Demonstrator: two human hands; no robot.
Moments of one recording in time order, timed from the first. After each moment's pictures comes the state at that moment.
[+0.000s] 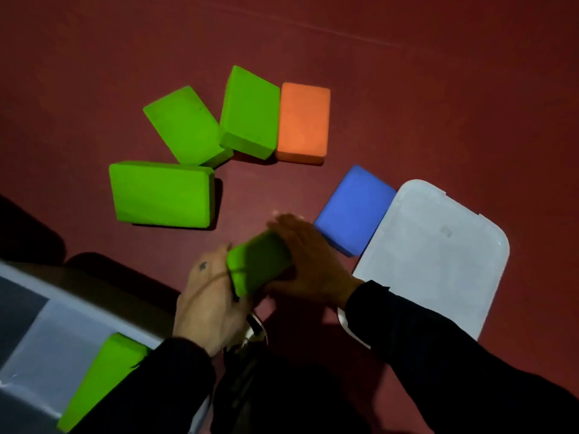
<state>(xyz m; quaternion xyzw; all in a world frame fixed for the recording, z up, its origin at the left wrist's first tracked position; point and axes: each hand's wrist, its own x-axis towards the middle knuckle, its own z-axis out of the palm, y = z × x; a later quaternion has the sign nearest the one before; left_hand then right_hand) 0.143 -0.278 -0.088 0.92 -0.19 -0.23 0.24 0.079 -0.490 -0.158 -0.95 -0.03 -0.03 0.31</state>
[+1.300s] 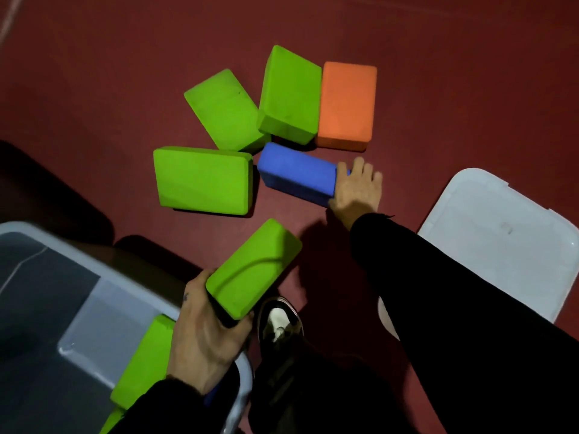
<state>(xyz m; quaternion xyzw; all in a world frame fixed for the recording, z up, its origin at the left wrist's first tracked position) 0.119 -0.195 -0.103 0.92 -0.10 -0.18 0.33 0.184 -0.526 -0.228 -0.95 0.29 0.11 0.03</state>
